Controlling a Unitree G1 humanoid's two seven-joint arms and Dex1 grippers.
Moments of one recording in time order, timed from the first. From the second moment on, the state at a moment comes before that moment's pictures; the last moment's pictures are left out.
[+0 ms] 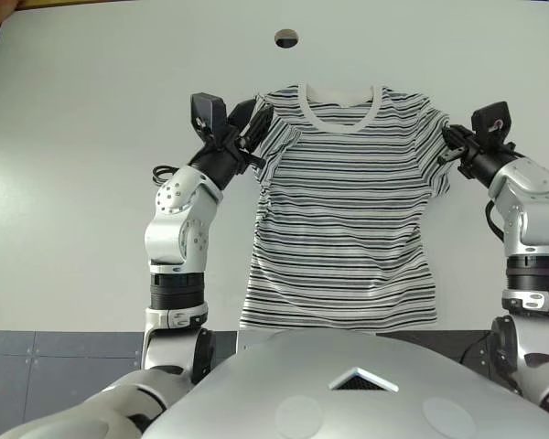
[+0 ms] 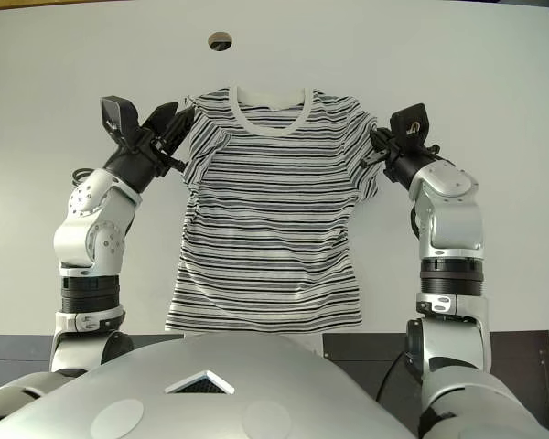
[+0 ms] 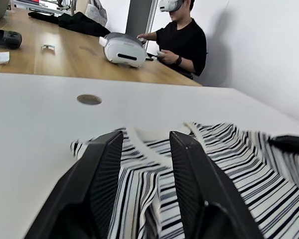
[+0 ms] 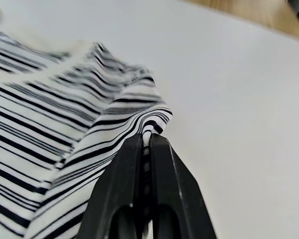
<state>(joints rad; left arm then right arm) -0.08 0.15 0.03 -0.07 -0.31 0.36 -0.44 -0.20 -0.48 -0.04 0.12 0.11 0.44 0.48</state>
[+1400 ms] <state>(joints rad) 0.20 0.55 -0.04 -0.08 0.01 -0.45 -0.65 0.11 -0.53 0.04 -0.34 0.14 -0.07 0.74</state>
